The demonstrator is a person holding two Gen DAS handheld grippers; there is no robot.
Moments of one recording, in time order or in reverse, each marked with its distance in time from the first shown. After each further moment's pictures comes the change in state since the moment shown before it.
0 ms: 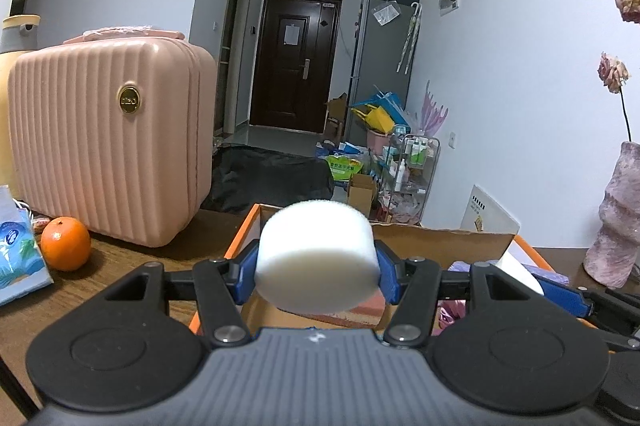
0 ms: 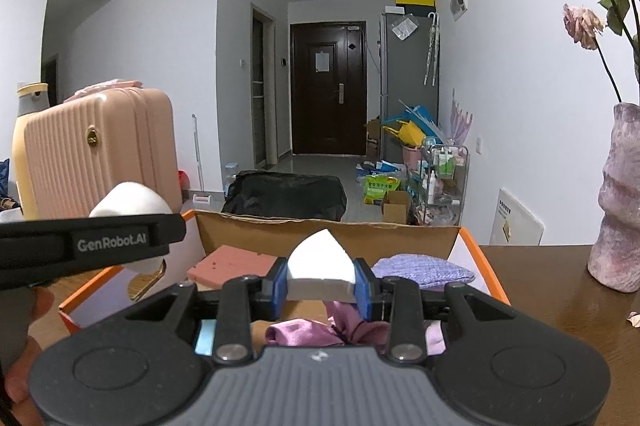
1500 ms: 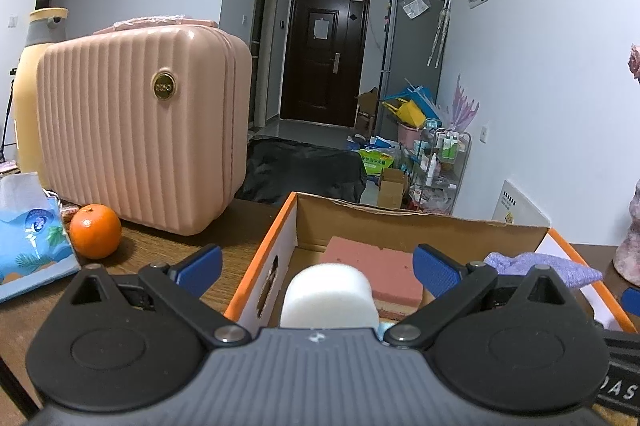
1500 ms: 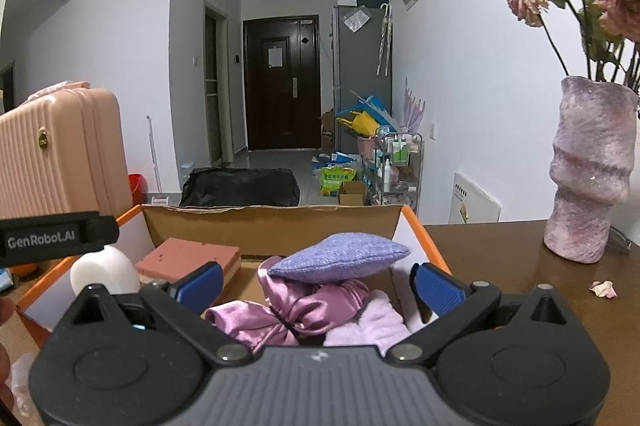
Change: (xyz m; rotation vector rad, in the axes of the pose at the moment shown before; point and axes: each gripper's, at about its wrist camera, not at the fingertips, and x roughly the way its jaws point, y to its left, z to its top) left arm 0.004 0.010 -0.005 -0.010 0.019 0.100; right arm -0.004 -0.024 -0.013 0.061 0.010 -0.132
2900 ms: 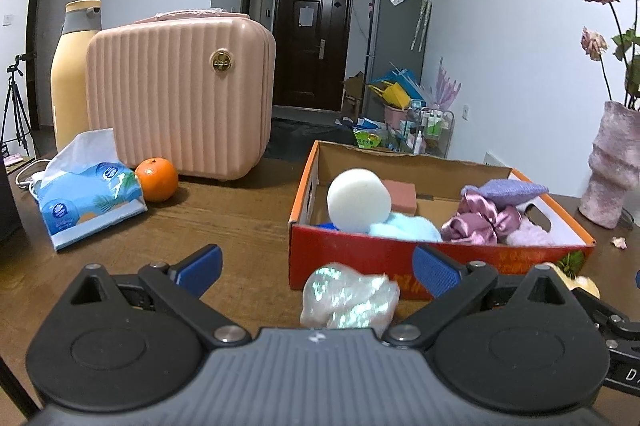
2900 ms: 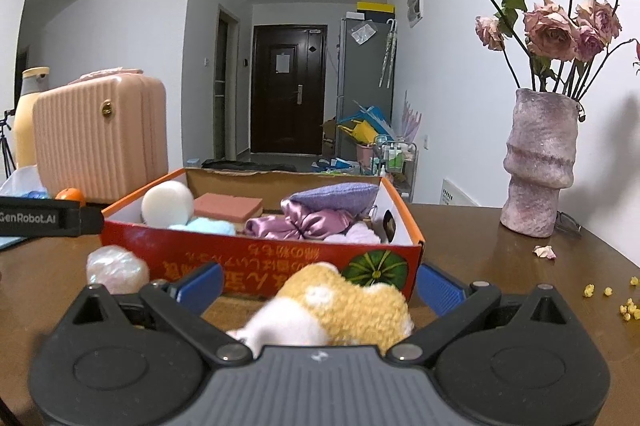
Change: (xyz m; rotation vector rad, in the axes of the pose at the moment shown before) left arm -0.106 0.042 -0.047 0.036 0.044 -0.044; right arm -0.130 0.010 -0.061 -0.071 -0.022 -0.008
